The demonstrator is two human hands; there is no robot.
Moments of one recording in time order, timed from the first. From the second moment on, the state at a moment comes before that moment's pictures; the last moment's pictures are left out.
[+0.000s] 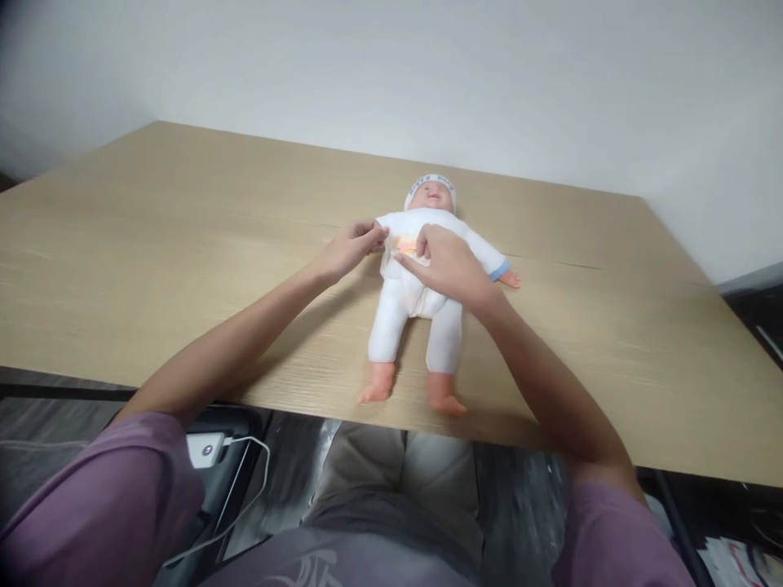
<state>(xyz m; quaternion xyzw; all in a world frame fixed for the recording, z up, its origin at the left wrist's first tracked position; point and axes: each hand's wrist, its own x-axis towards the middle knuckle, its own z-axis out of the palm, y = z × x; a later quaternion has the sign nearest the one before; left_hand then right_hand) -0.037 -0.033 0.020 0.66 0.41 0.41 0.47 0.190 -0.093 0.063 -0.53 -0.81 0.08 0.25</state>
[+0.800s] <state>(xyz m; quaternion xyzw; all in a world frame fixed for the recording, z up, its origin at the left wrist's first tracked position) -0.023 -0.041 -0.016 0.69 0.42 0.54 0.25 0.189 -0.100 0.045 -0.49 -0.77 0.02 0.41</state>
